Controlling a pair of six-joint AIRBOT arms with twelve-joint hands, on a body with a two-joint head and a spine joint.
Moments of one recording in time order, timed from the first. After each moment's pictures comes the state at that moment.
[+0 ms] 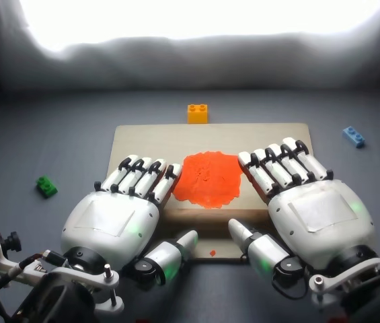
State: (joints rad) left arm 0.82 -1.29 0.94 -0.78 -1.10 1.67; right arm -0.78 -1.43 0.91 0.84 1.25 -1.79
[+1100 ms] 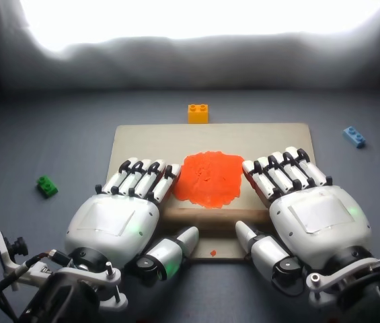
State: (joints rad) left arm 0.84 -1.35 1.01 -0.77 -1.12 1.60; right arm -0.78 -1.45 0.95 0.89 1.22 -1.79
